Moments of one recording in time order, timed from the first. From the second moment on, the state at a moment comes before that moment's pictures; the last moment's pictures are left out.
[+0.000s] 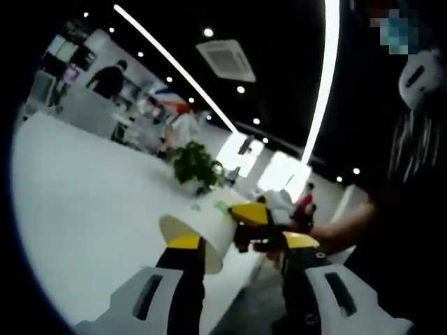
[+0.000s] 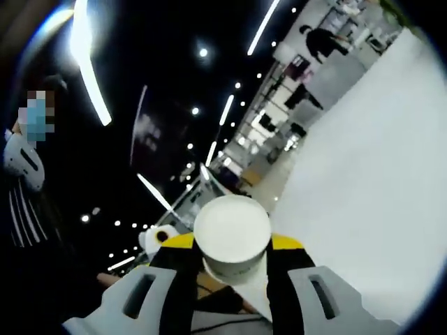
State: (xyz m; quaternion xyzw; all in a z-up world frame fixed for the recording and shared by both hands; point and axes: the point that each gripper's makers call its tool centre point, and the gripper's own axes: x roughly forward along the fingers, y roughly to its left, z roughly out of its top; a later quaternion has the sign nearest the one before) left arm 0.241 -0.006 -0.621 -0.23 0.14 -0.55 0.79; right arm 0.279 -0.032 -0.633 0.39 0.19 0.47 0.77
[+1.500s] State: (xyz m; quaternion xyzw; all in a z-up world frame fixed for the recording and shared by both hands) left arm 0.225 -0.005 -0.582 -0.25 0.13 -0.64 0.72; right arm 0.252 -0.026 -0.594 0.36 0.13 0.60 0.70
